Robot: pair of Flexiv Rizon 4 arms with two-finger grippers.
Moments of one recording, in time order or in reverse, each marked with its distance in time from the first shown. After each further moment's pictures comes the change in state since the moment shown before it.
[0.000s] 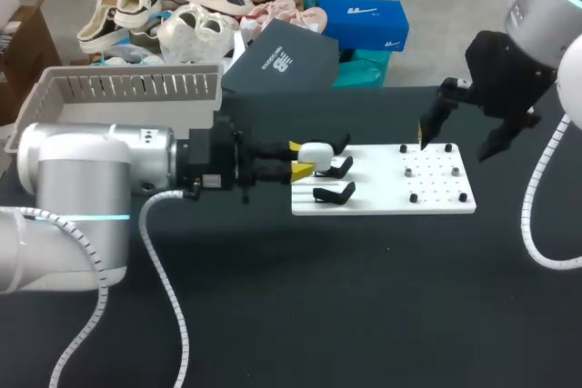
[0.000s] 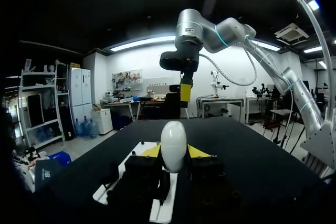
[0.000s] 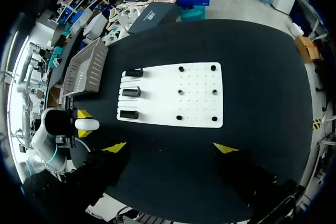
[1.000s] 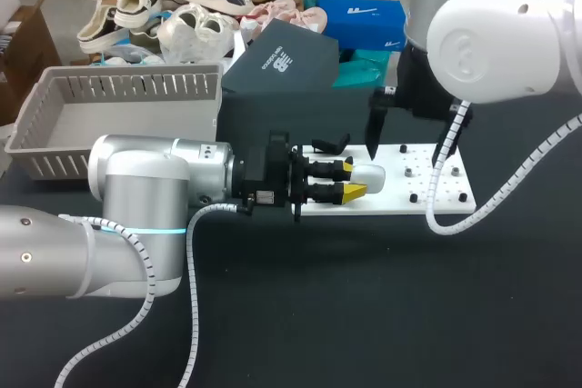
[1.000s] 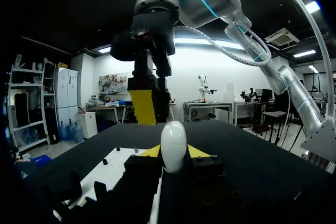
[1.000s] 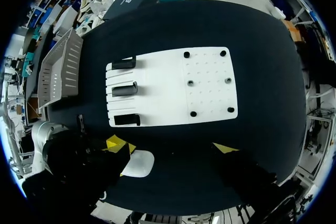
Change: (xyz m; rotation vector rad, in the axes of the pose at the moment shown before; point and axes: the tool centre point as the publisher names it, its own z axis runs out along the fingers) left arm 0.018 -0.027 0.086 0.133 -0.061 -0.008; right arm -0.015 0.049 0.048 0.199 0.134 0.146
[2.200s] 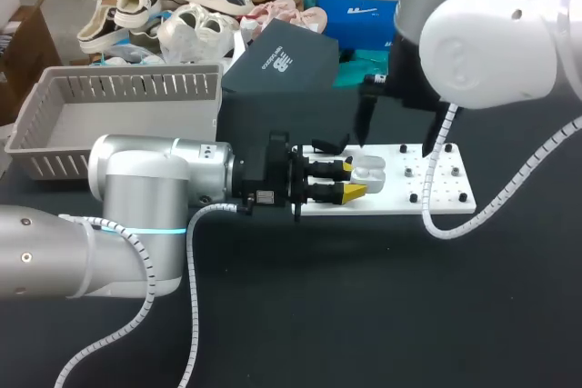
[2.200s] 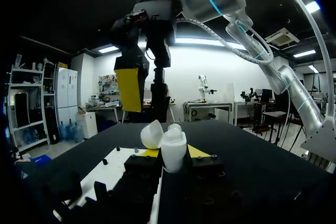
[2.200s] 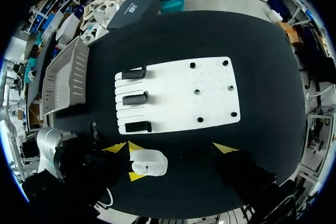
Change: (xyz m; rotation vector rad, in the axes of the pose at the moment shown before) left arm 0.000 0.000 0.000 0.000 0.000 0.000; right arm -0.007 0.016 -0.010 0.000 -0.057 0.029
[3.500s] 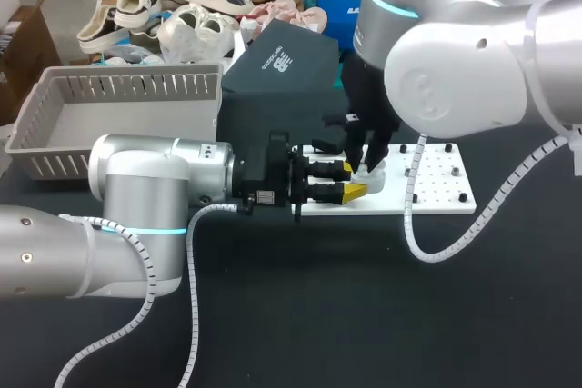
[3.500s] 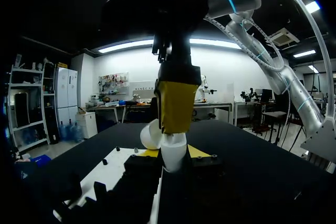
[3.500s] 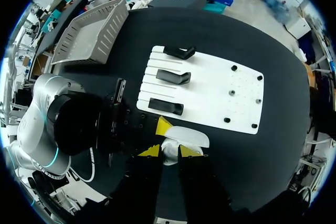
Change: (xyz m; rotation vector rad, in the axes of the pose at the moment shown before) left arm 0.000 0.000 0.000 0.001 0.000 0.000; right arm 0.041 0.042 0.014 -0.006 0.015 -0.360
